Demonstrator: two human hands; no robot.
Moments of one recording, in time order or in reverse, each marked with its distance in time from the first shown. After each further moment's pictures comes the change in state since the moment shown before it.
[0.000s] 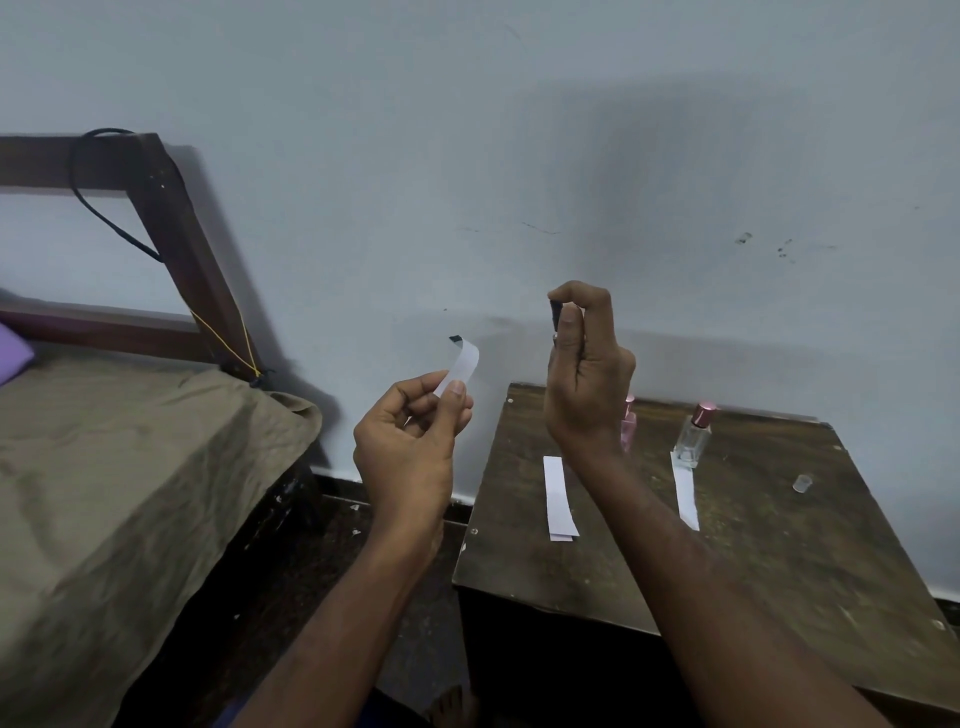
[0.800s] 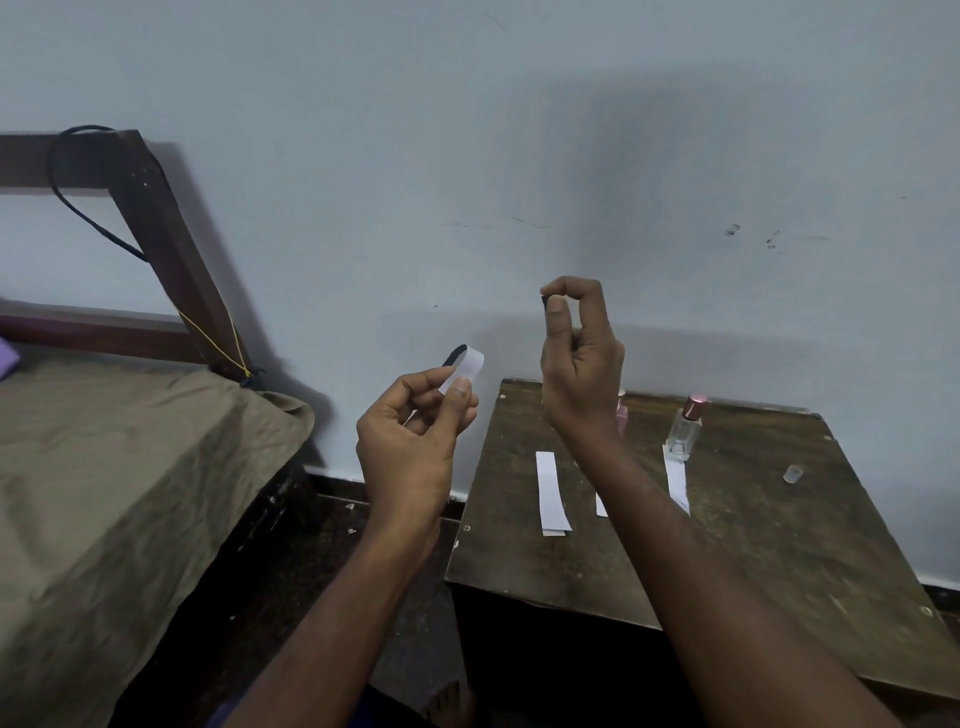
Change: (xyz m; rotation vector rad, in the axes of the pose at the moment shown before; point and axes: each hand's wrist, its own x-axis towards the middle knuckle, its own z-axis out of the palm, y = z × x) left_hand -0.002 -0.002 0.003 0.040 -0.112 0.012; right_hand 0.005 0.012 -0.001 0.076 -0.099 0.148
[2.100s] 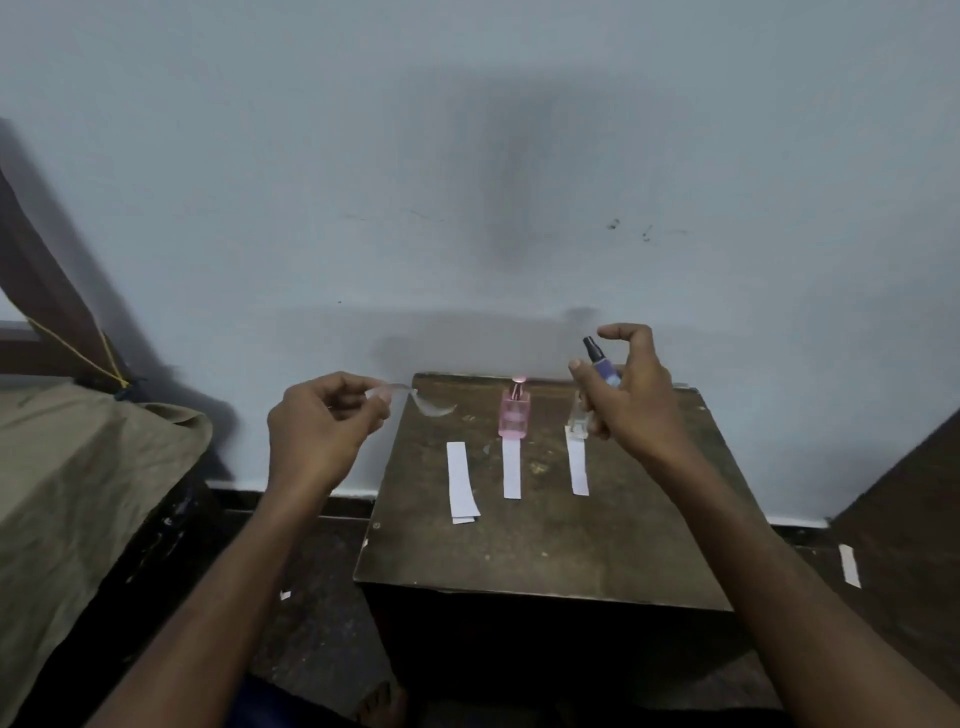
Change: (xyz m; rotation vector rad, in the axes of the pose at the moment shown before) left_hand 0.040 -0.020 -0.007 0.473 -0.224 -0.012; right_hand 0.001 0.016 -0.164 -0.299 -0.216 0.439
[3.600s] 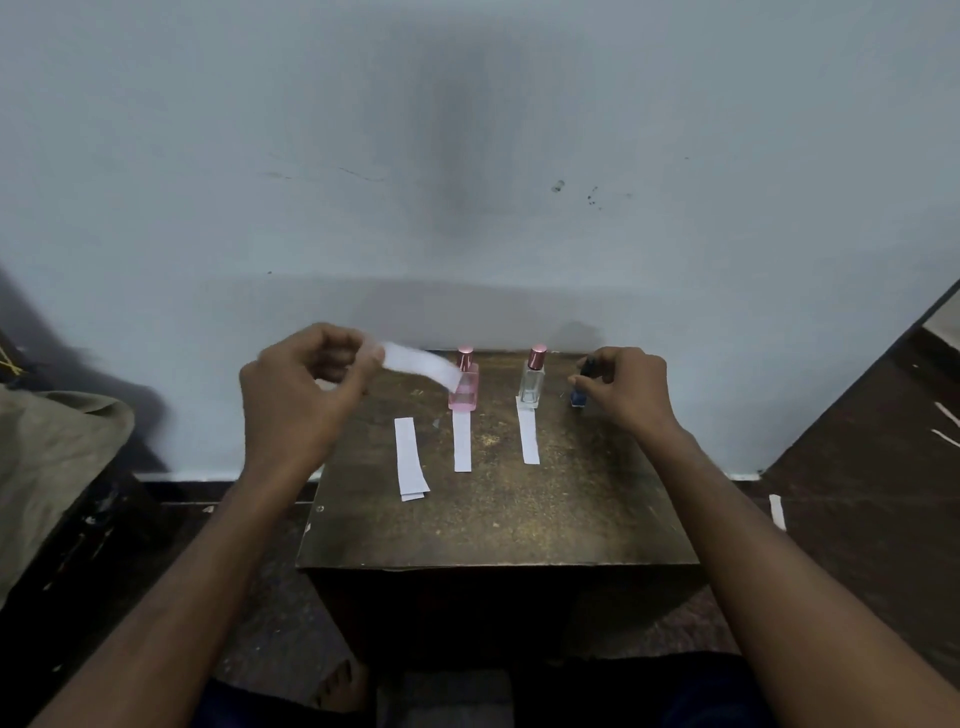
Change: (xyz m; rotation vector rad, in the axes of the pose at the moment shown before) left_hand -0.011 0.018 0.041 0.099 -0.024 0.318; right_hand 0.036 0.108 -0.041 -0.569 0.028 0.075
